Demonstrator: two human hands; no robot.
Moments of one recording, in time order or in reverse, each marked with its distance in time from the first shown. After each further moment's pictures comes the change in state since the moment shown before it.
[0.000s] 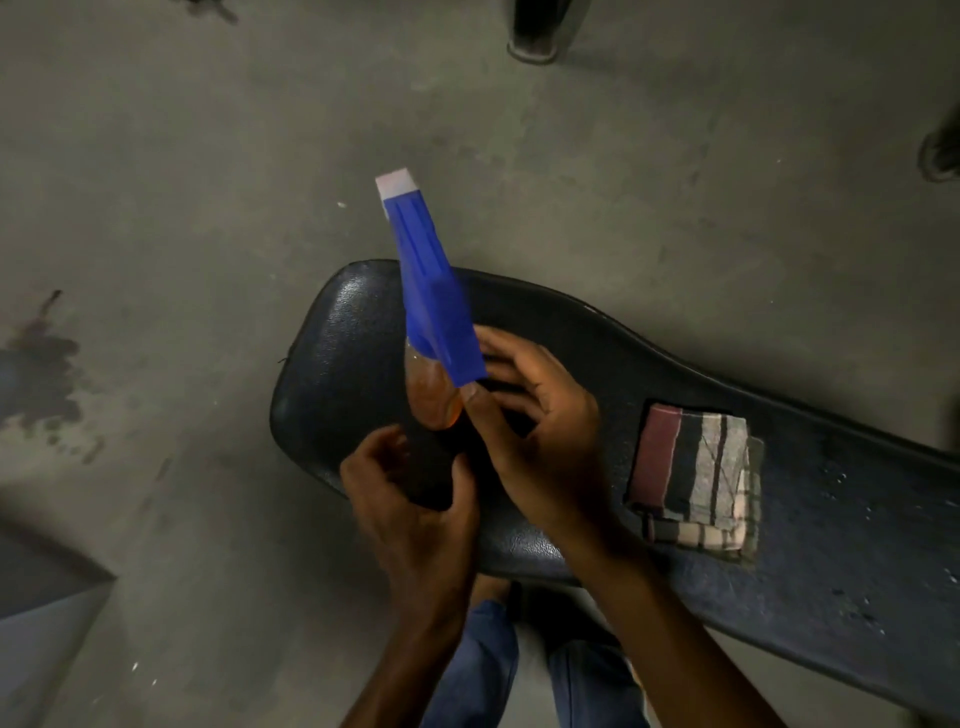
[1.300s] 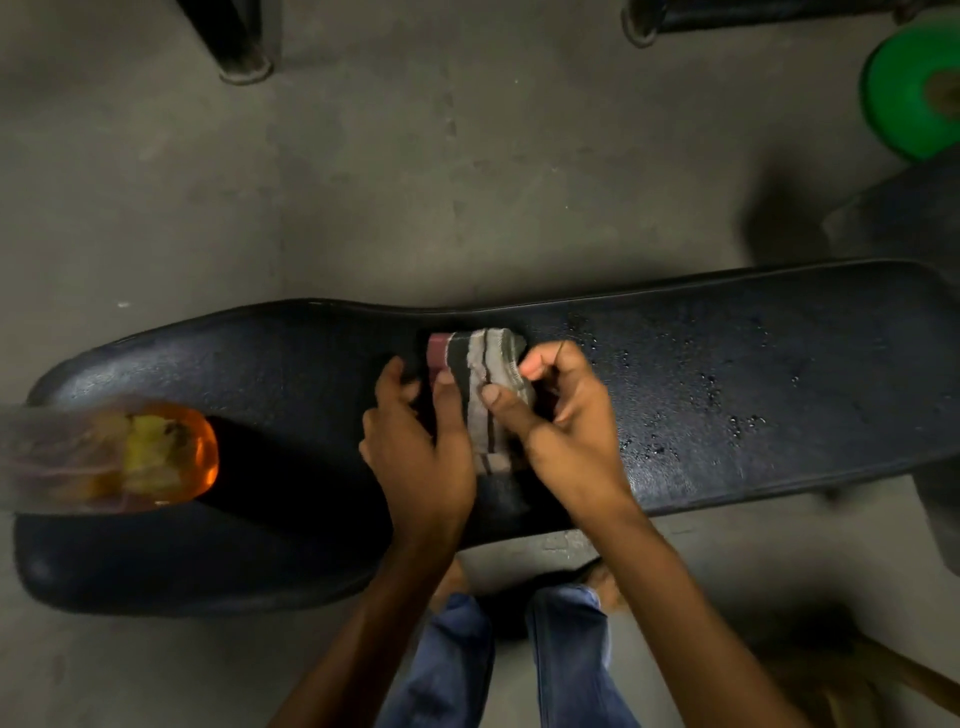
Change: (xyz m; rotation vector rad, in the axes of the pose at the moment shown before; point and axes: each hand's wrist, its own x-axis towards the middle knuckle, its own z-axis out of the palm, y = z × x) left_hand -0.092 0.060 0.142 0.110 -0.606 0.135; right_hand -0.088 0.060 -0.192 0.138 0.544 0.265
